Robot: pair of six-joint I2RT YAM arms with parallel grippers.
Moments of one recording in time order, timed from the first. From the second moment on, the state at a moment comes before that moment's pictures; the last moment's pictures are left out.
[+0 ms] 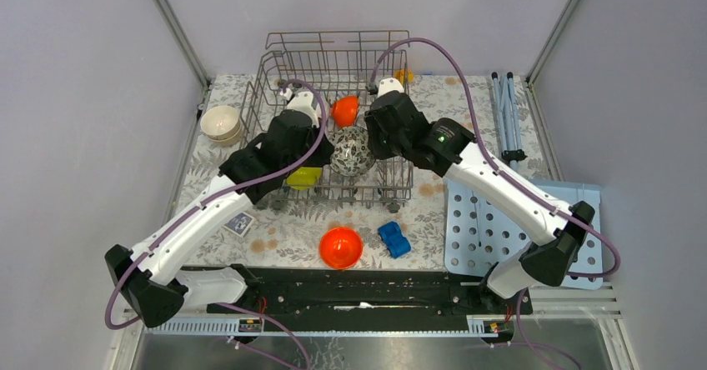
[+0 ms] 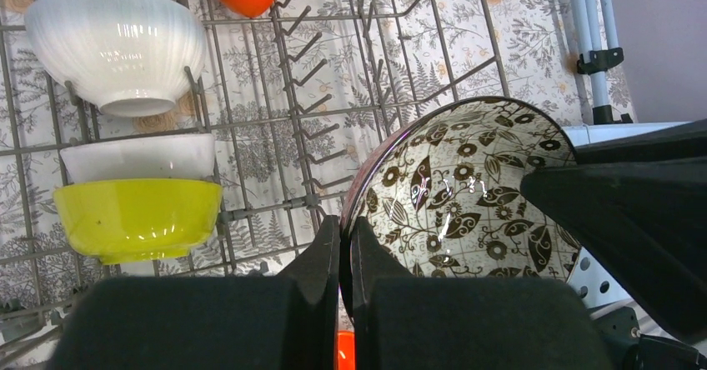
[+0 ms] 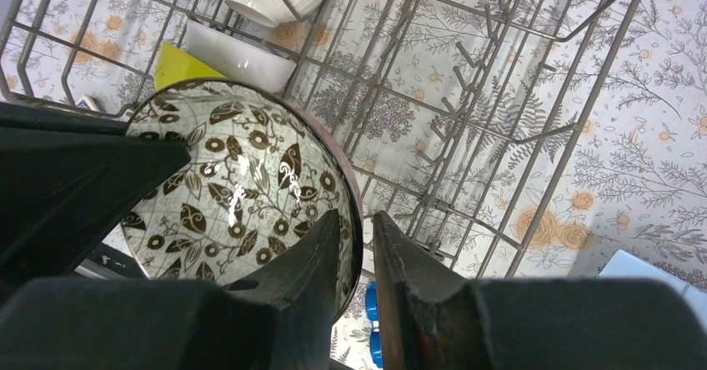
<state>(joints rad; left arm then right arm) -0.72 1.19 1.25 -0.59 -0.21 -0.54 0.88 1.52 1.66 -0.83 0.29 0.42</state>
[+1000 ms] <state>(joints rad) -0.73 1.13 1.19 -0.56 -0.18 -0.57 0.88 1.54 1.57 -0.82 0.28 0.45</state>
